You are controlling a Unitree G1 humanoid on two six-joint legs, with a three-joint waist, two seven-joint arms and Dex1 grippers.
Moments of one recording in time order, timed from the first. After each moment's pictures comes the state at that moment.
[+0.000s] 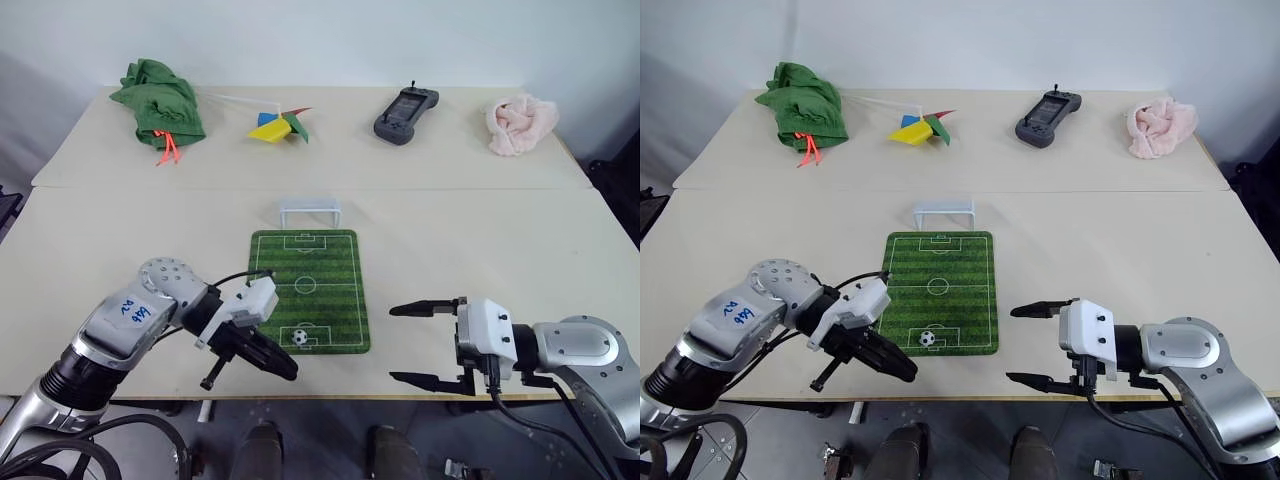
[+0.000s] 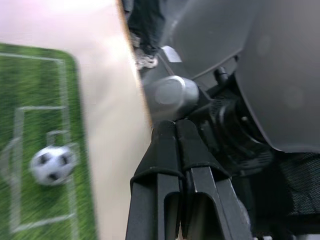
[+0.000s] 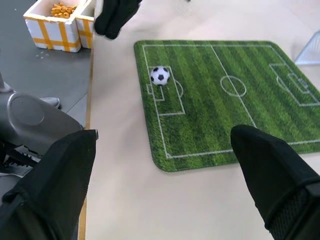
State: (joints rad) left arm -0.50 0.84 -0.30 -0.31 -0.44 0.69 -1.48; right arm -0.01 -0.84 -0.05 -0.55 0.46 0.26 1.11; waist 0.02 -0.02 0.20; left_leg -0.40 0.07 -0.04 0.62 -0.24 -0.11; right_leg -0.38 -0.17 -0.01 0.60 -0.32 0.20
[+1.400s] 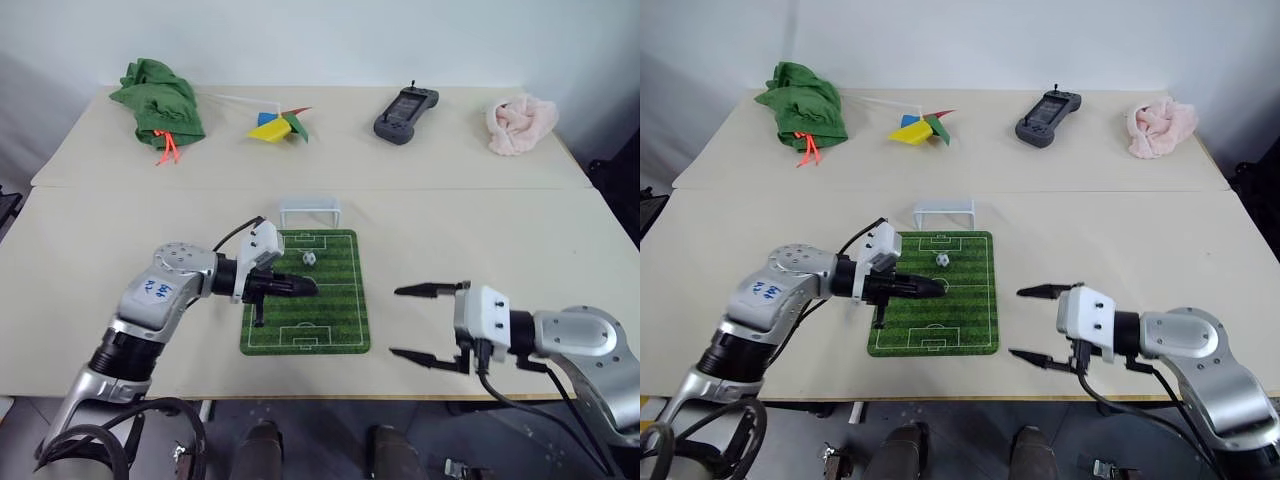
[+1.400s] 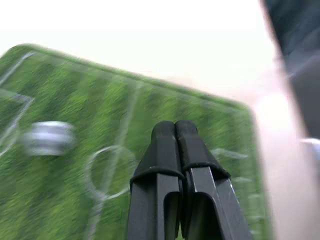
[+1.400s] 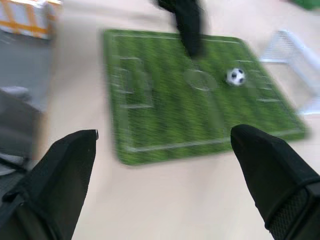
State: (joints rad) left arm -0.58 0.66 -0.17 -0.15 -0.42 0.68 -1.17; right arm -0.12 -0.81 -0.03 -0.43 0.32 0.16 1.03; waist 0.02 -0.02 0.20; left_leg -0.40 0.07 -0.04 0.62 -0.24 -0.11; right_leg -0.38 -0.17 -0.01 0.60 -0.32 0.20
